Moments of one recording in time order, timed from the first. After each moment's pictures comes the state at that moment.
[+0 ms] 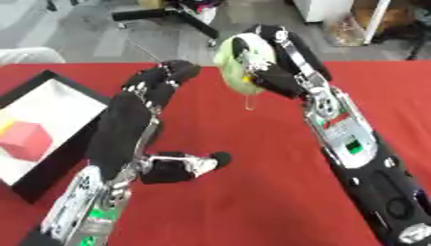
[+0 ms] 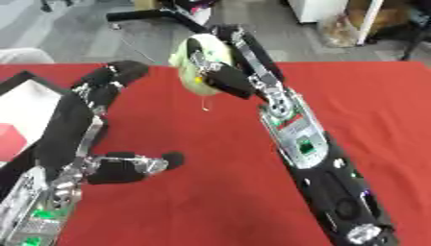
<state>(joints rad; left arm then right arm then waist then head) -0.59 0.12 -0.44 -1.78 -1.17 -0.07 0.30 -0.75 -0.22 0.24 -1.60 0.15 -0.03 0.09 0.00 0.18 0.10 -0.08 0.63</state>
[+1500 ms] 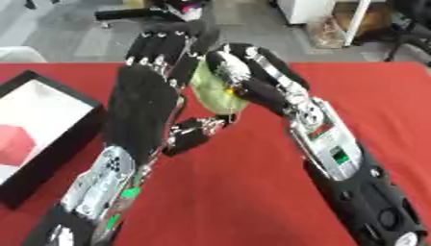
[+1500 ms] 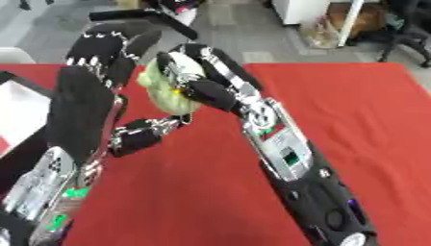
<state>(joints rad) -0.69 0.10 -0.44 -1.74 -1.37 0.06 0.41 -0.72 -0.19 0.27 -1.65 0.03 0.04 0.19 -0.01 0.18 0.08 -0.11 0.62</state>
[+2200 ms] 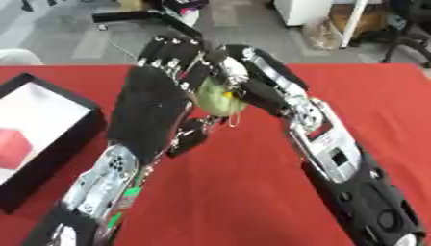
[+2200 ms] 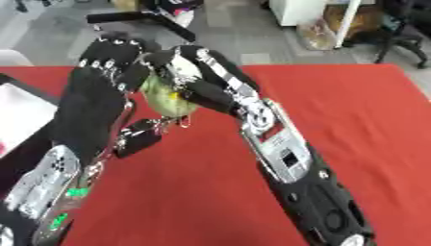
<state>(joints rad) -0.71 0.10 -0.46 -1.70 -1.38 0.01 0.36 -0.72 -0.19 0.27 -1.67 0.01 0.04 0.23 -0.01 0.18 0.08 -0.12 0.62</state>
